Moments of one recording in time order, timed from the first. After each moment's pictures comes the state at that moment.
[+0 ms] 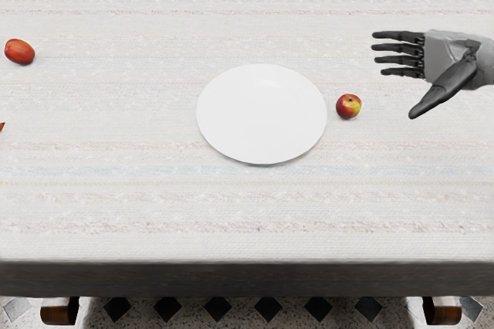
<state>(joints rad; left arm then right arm) -0.04 0.00 0.35 -0.14 0.08 -0.19 0.15 0.98 -0.96 0.48 1.21 -0.17 0.61 -0.20</state>
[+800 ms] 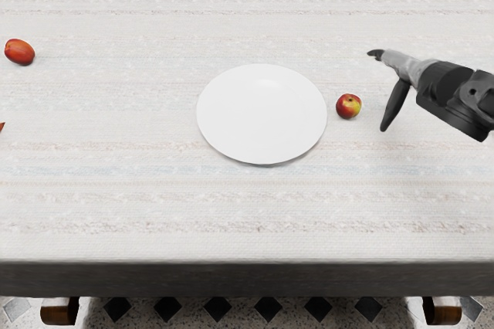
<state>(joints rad) -0.04 0.00 0.35 -0.14 0.08 -0.19 0.15 1.06 -0.59 0.31 1.21 -1.07 -0.05 -0.56</state>
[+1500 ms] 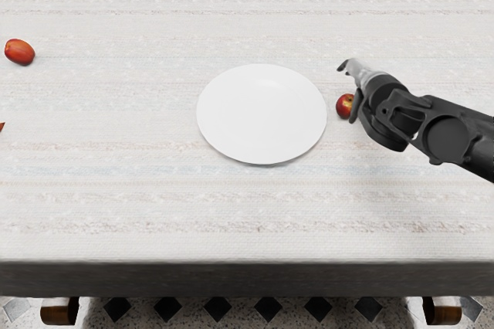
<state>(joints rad) -0.04 0.00 0.35 -0.14 0.08 -0.19 0.15 1.12 -0.26 0.14 0.88 -1.13 -0.18 -0.57</state>
